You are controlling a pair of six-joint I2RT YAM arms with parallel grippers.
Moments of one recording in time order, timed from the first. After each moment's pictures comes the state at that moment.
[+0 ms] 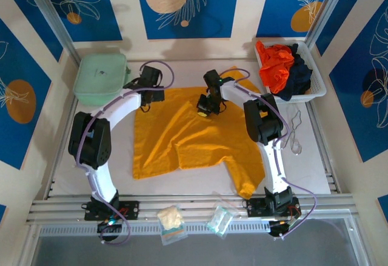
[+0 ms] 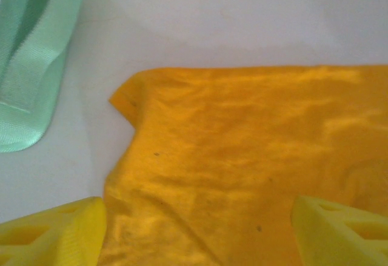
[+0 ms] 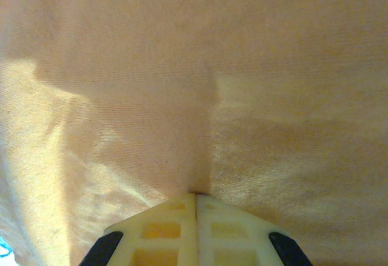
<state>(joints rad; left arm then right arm) -0.39 1.84 1.42 -0.51 -0.32 -0.34 0.43 2.28 1.78 -0.81 -0.36 0.74</state>
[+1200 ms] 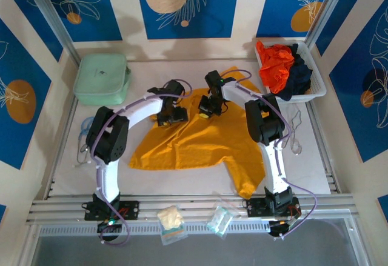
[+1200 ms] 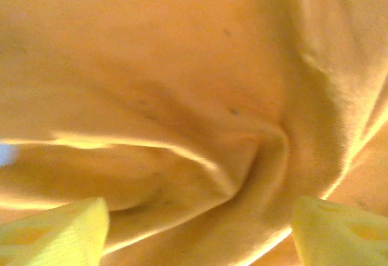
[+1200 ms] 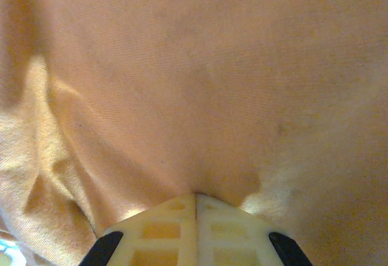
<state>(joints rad) -0.53 1.98 1.51 -0.84 0.00 -0.65 0.42 2.25 1.74 -0.82 -0.36 0.74</state>
